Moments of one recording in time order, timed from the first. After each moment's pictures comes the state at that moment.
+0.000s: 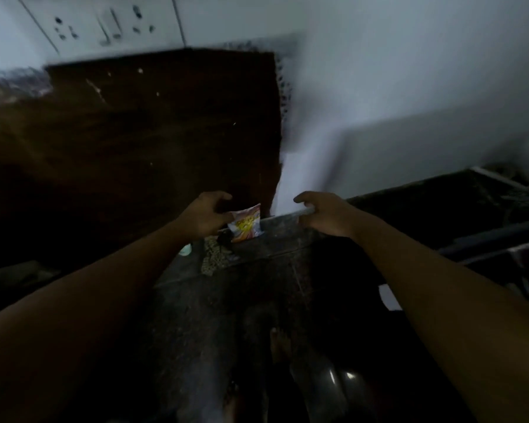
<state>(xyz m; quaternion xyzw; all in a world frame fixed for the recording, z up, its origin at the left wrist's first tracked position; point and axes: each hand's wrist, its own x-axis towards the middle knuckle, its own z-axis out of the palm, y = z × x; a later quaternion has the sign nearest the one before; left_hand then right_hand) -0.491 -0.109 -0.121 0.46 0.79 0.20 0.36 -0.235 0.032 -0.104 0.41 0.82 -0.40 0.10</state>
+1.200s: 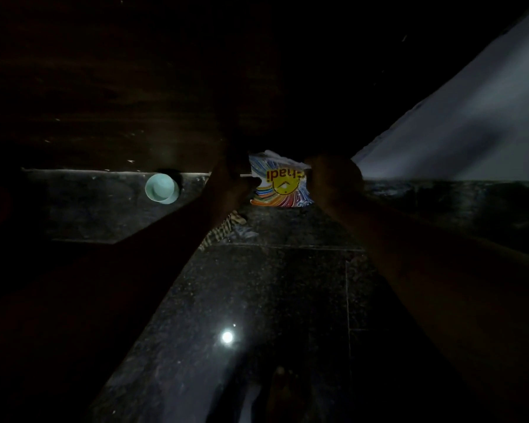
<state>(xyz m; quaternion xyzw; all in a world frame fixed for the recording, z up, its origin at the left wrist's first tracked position) -0.595 -0.006 -0.629 0.22 0.77 0.46 0.39 -0.454 0.151 -0.617 0.37 0.91 -0.17 0.06</state>
